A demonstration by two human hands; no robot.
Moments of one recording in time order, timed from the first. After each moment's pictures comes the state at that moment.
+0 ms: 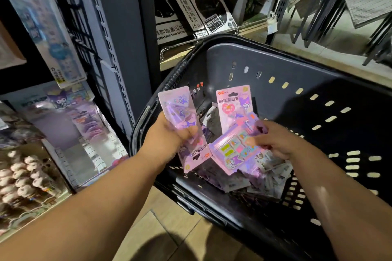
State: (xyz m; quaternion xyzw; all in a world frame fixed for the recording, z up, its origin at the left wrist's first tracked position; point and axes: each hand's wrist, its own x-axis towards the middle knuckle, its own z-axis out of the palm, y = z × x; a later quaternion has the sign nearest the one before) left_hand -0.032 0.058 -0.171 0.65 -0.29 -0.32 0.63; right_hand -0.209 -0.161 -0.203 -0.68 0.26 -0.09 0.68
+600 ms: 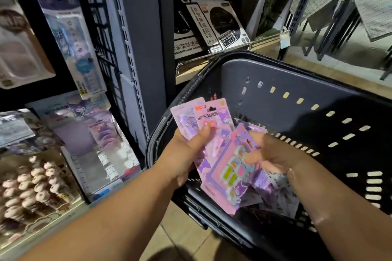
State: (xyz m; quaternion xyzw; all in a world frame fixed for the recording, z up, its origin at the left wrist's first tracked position) left_hand -0.036 0.052 -0.168 0.52 -0.23 -0.42 0.70; right_hand -0.174 -0.124 -0.173 -0.63 0.14 0.01 0.76
